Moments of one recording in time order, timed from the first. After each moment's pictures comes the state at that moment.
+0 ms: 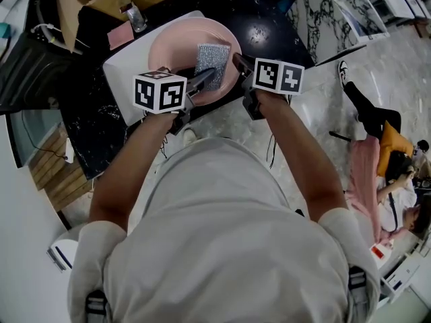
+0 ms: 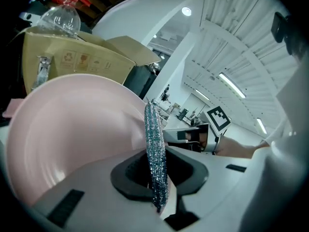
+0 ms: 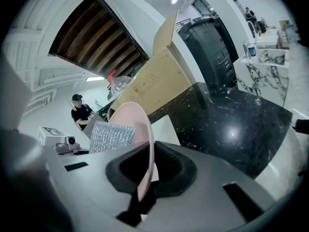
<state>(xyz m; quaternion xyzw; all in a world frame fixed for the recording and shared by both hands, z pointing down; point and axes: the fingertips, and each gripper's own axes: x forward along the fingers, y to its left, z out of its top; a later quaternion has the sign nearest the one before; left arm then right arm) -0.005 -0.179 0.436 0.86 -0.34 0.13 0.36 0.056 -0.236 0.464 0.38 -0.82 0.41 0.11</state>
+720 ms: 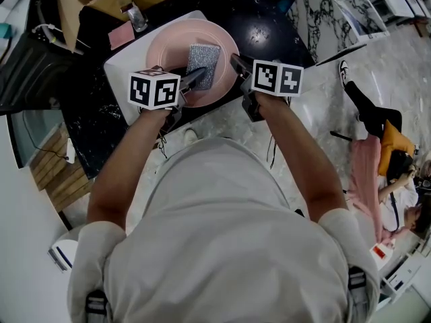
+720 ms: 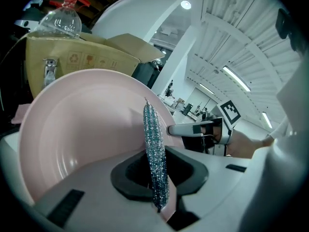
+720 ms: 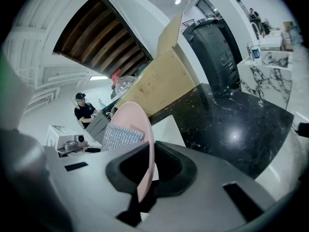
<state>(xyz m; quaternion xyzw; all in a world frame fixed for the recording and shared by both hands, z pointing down) -0.030 -0.181 0.452 0.85 -0.35 0.17 0.36 0.050 -0.227 0.455 0.36 -0.83 0.40 0.11</state>
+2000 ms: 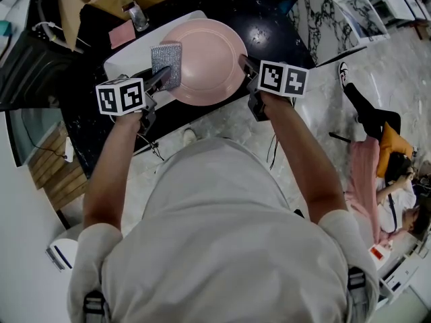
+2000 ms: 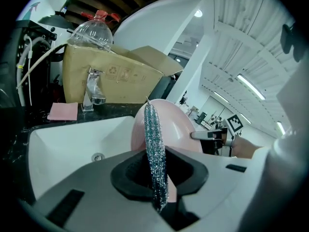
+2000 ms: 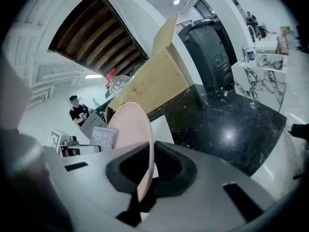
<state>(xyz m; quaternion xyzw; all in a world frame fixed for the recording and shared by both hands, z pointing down) -0.132 -0.182 0.454 0.81 -0.44 0.14 0.37 0.066 -0.236 0.467 0.39 -0.82 0.40 0.13</state>
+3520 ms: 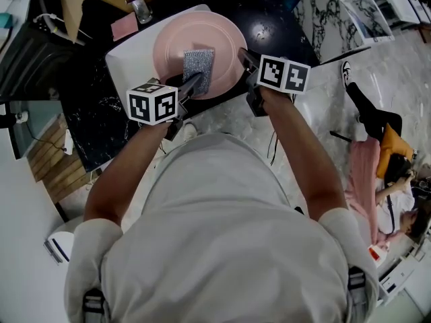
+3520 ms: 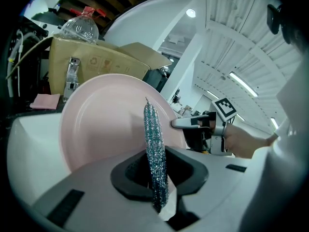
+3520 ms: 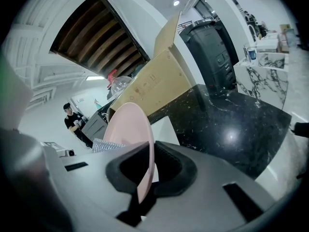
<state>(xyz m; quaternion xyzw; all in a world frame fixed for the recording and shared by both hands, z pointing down) -0.053 -0.154 0.465 0.83 -0.41 0.13 0.36 0.054 -0.238 0.463 0.38 -0.83 0.40 0.12</state>
